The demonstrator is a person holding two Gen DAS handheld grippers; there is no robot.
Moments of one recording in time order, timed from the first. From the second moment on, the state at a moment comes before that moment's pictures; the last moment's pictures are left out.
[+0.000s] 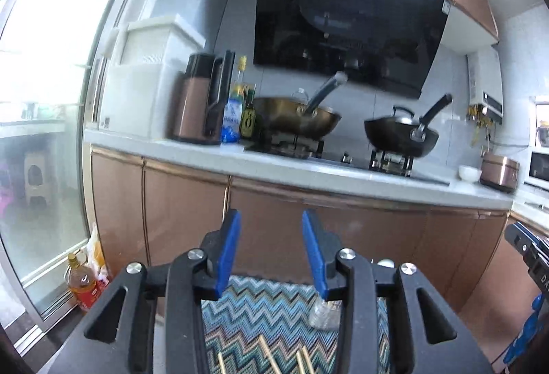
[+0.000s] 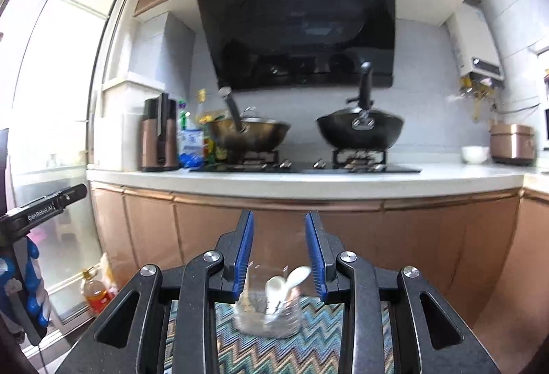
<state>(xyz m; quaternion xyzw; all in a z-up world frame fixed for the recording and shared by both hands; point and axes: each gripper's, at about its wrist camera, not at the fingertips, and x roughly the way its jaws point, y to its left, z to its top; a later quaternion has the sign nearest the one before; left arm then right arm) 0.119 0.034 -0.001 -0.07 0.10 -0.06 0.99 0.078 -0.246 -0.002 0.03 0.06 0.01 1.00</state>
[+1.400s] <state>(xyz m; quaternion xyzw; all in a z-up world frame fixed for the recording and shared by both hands) 0.286 0.079 -0.261 -0.13 0.59 -0.08 0.79 0.315 -0.116 -0.285 0.09 0.59 0.15 0.79</state>
